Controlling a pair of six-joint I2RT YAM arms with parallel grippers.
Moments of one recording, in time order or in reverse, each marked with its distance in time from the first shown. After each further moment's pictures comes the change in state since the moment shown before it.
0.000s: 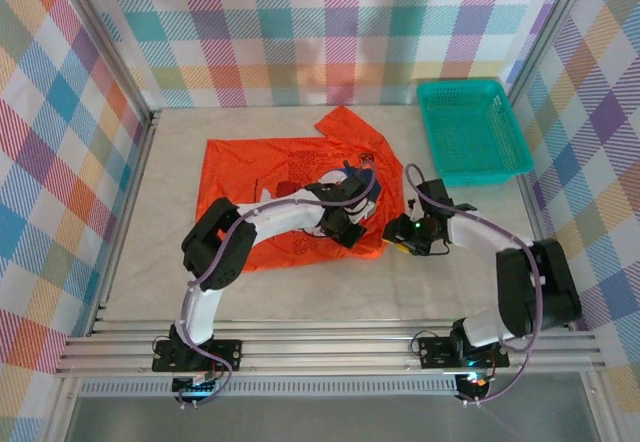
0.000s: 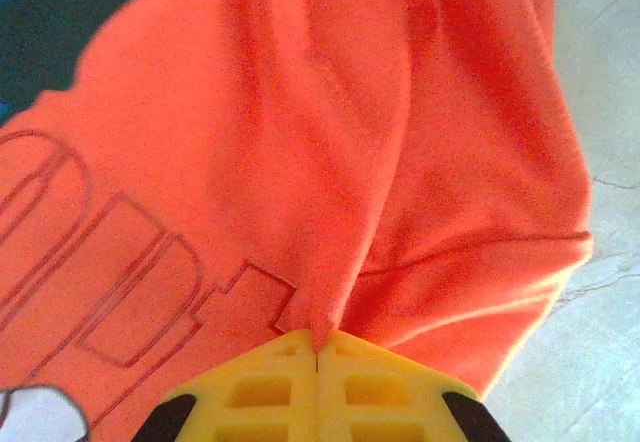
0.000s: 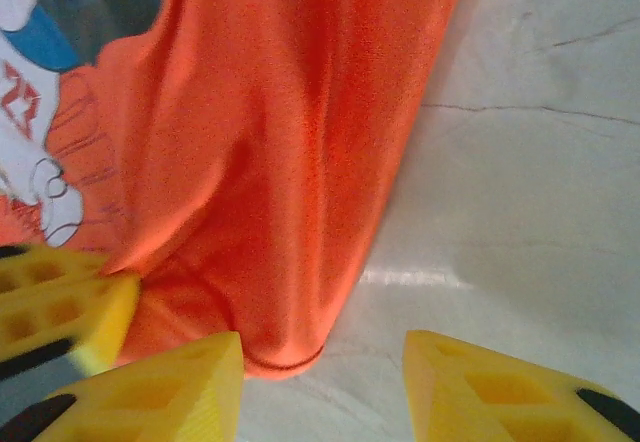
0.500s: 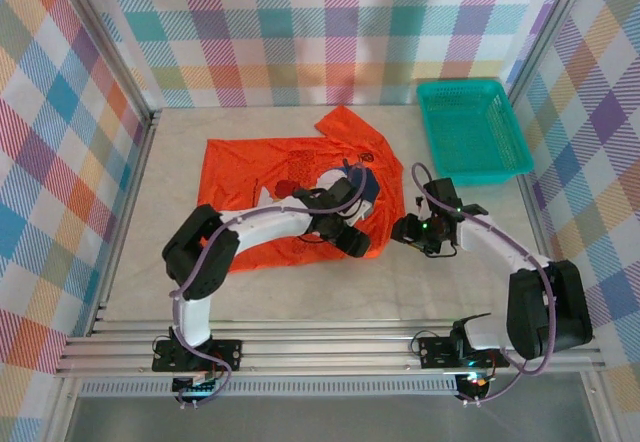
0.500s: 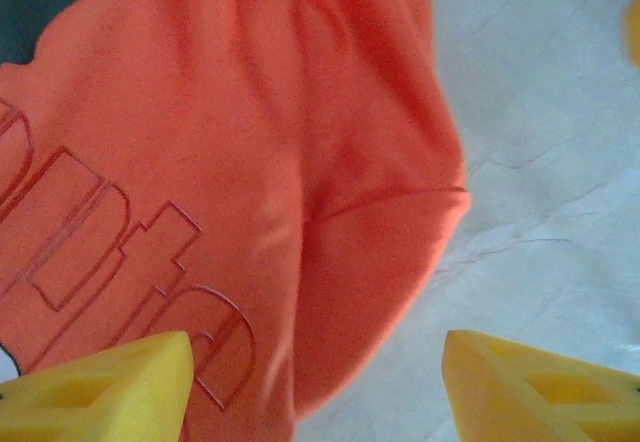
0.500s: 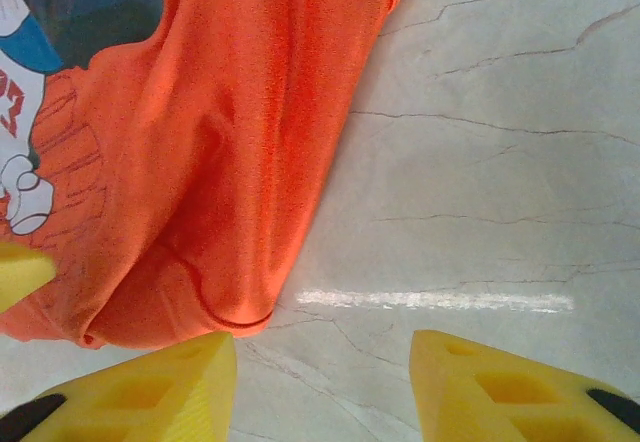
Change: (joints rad) left arm -0.014 -0.097 -0.135 0.122 0.051 -0.029; right arm -0.021 -0.151 0.008 -0.130 0.106 -0.093
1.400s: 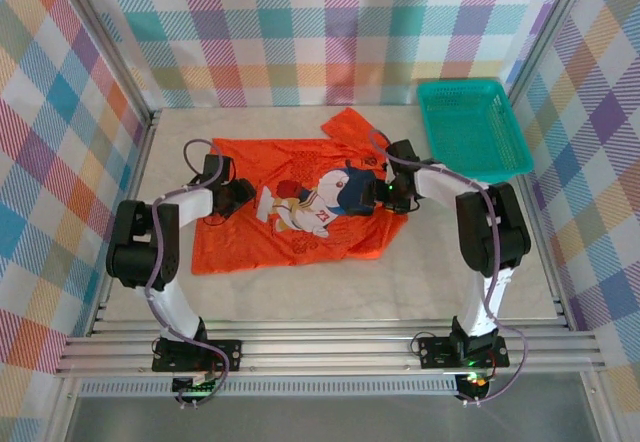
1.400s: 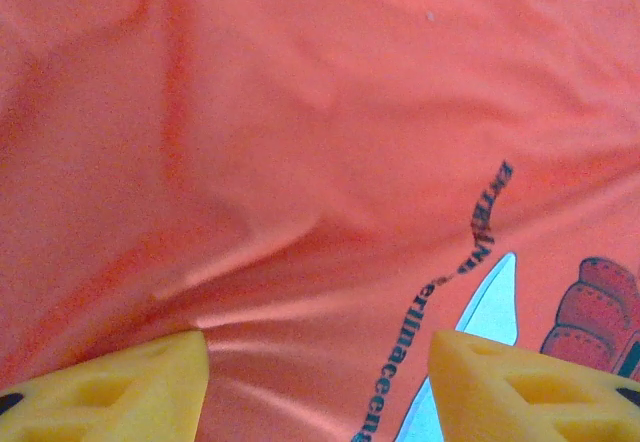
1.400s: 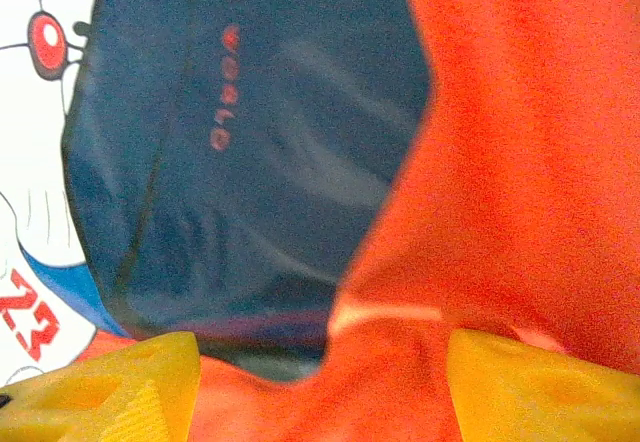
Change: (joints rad) left arm 0.744 -0.169 -0.394 0.369 -0.115 -0.510; right arm 0.076 0.550 0.495 0.026 0.081 -0.095
